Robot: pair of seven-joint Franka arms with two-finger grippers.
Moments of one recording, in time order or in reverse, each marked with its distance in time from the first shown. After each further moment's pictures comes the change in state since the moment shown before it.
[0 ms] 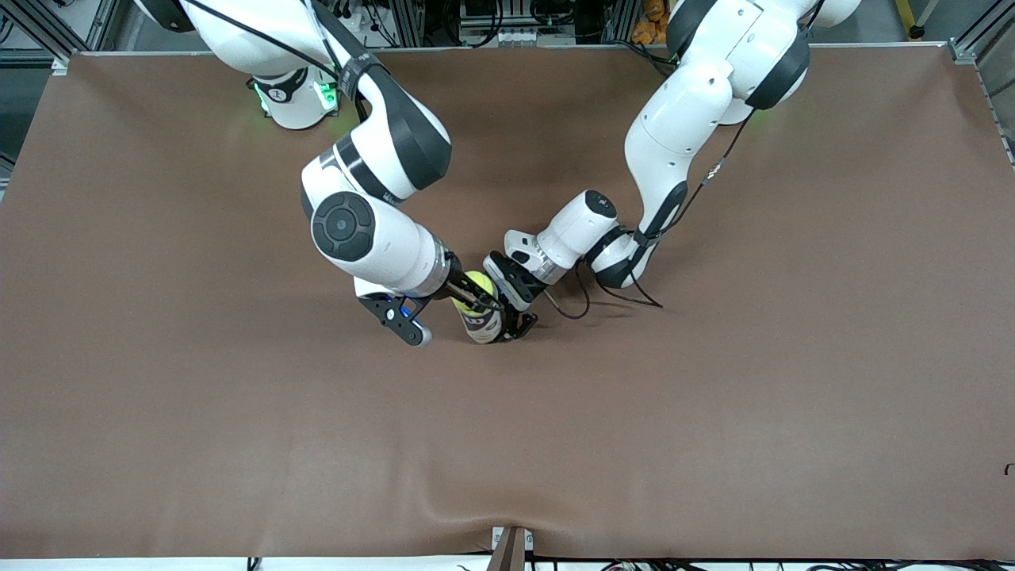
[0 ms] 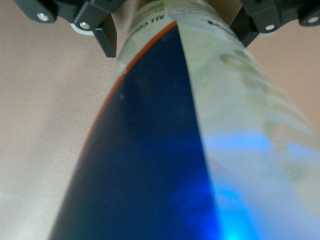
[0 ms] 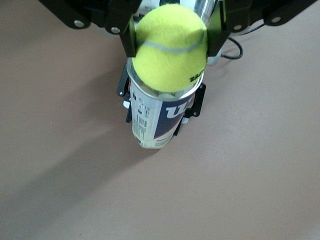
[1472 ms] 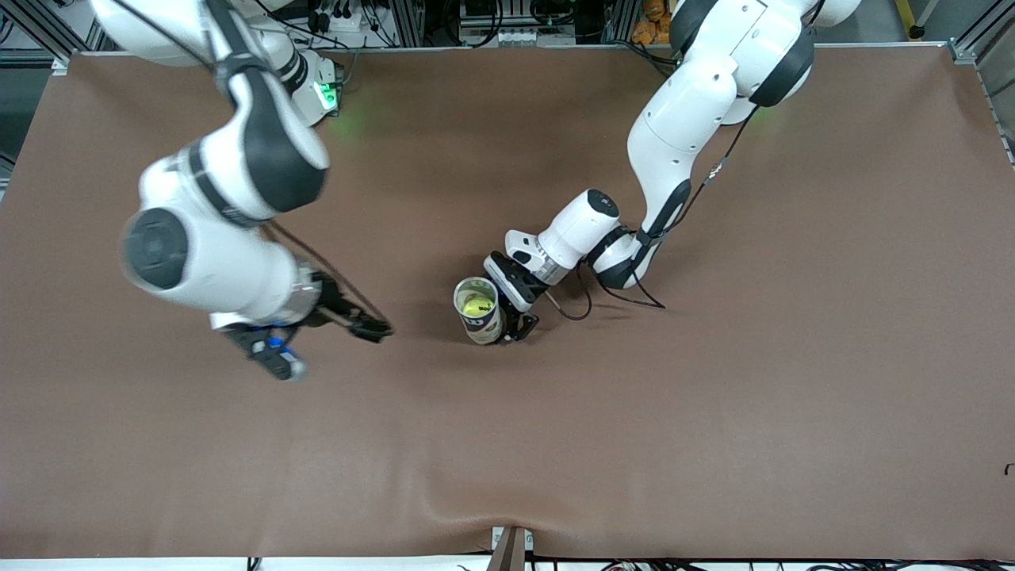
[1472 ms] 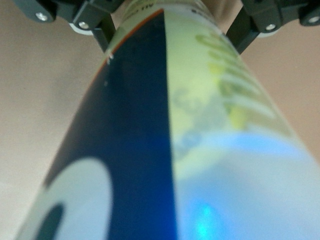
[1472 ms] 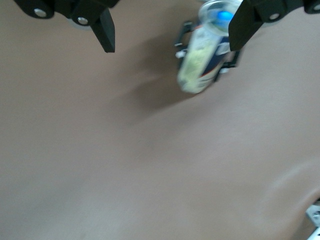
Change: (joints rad) left arm 0.012 -0.018 -0.003 -0.007 0.003 0.001 0.000; right arm -0.254 -0.096 -0.035 0.041 -0.052 -0.220 -0.389
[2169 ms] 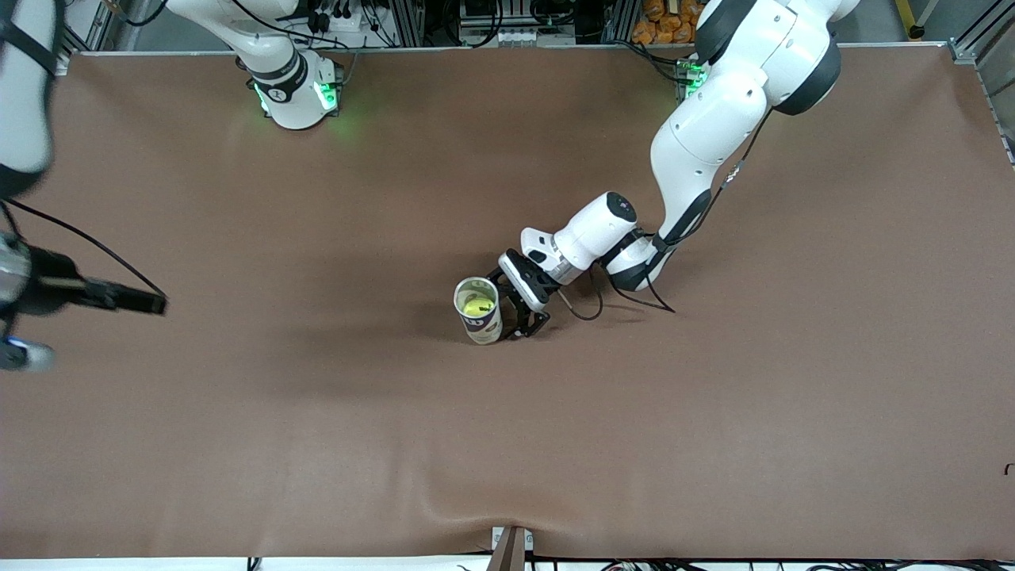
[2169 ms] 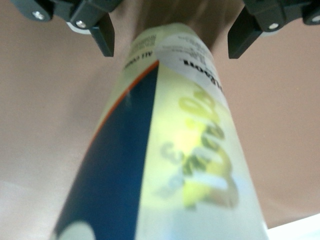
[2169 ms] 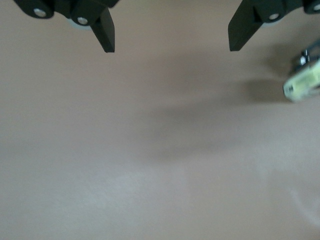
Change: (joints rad) left arm 0.161 -0.008 -0.132 -0.084 0.128 0.000 0.000; right arm -0.315 -0.128 0.001 0.099 -0.152 -0.296 -0.650
